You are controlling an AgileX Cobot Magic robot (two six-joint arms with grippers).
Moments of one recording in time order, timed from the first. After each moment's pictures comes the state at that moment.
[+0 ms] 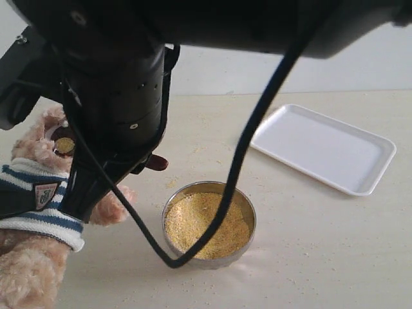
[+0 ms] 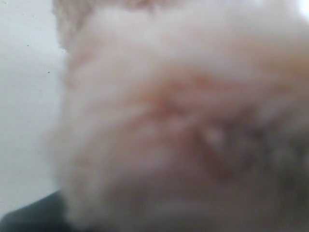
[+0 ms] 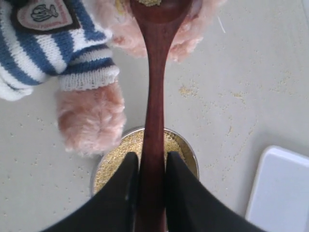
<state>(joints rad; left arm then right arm) 0.52 1.34 -0.38 -1.32 1.20 1.30 1.18 1.81 -1.68 -0.38 1.13 -0.01</state>
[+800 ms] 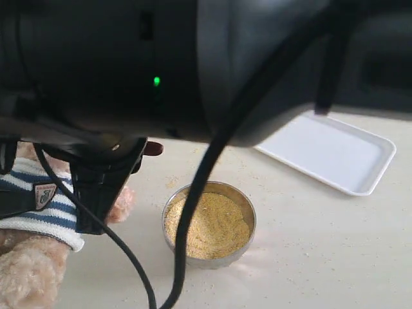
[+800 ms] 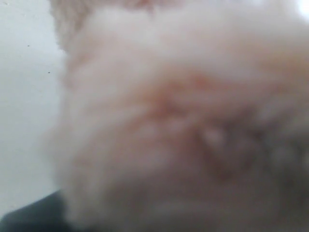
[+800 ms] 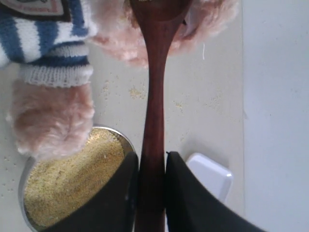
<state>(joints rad) 0.52 1.34 -0.38 -1.32 1.20 1.30 1.28 1.87 -1.68 -0.68 1.17 -0.05</state>
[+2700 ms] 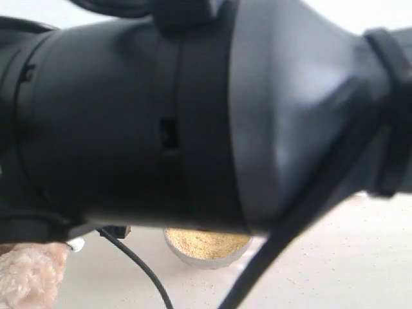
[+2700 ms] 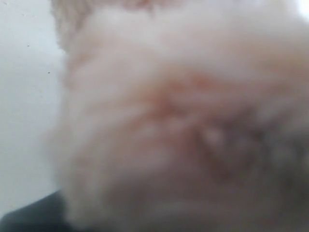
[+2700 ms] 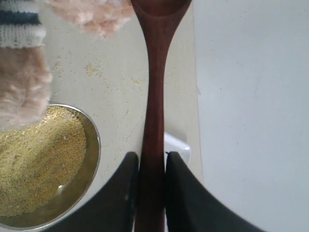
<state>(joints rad) 0.52 1.34 -0.38 -1.32 1.20 1.30 1.35 1.82 -1.55 -0.92 1.22 0.15</state>
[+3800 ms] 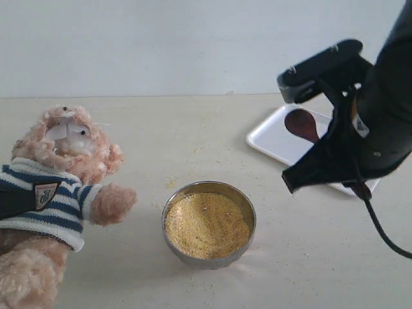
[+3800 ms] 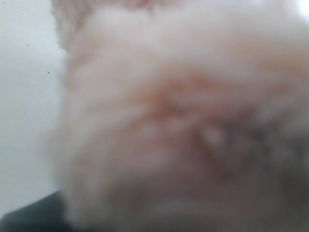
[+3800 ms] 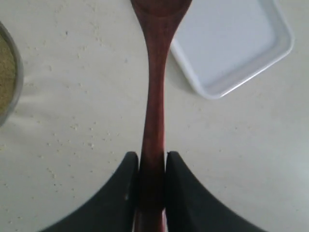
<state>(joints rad) 0.52 1.34 -0.38 -1.32 1.20 1.30 0.75 1.38 -0.95 -0.49 0.96 0.58</state>
